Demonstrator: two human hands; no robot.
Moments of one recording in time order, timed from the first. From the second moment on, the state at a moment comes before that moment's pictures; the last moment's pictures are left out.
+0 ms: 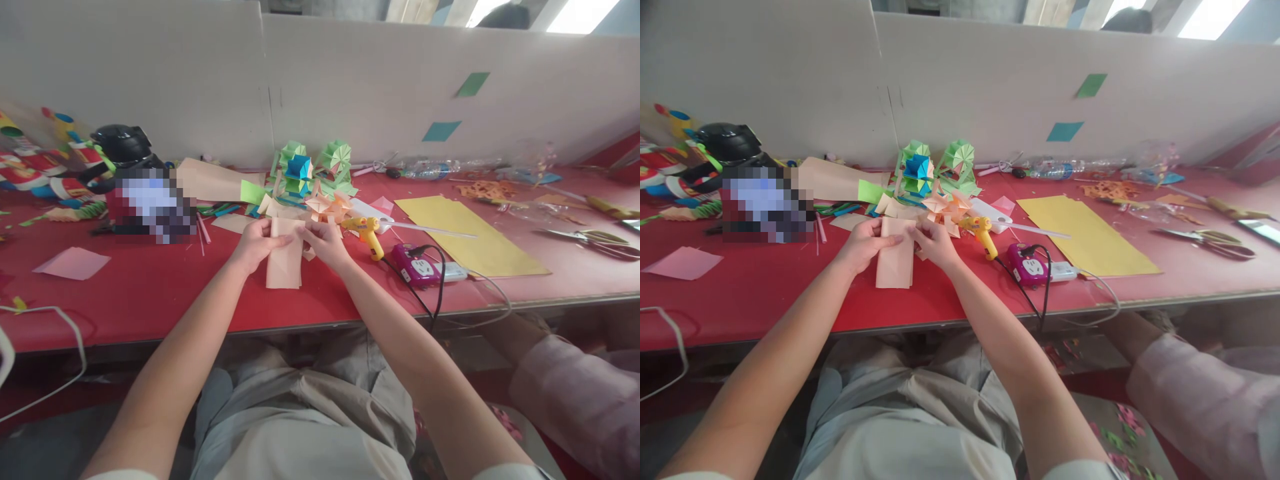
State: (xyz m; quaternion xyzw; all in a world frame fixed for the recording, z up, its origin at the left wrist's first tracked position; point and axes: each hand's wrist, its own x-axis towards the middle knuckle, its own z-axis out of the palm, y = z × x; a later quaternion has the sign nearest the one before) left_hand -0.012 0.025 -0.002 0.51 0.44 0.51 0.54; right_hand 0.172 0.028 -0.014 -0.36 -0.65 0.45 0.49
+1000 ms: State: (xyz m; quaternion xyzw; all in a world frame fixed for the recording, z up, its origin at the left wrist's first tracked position) left_hand -0.010 0.020 0.003 0.53 0.46 0.53 0.47; right_hand 0.172 0.020 -0.002 -0.36 -0.65 0.42 0.51
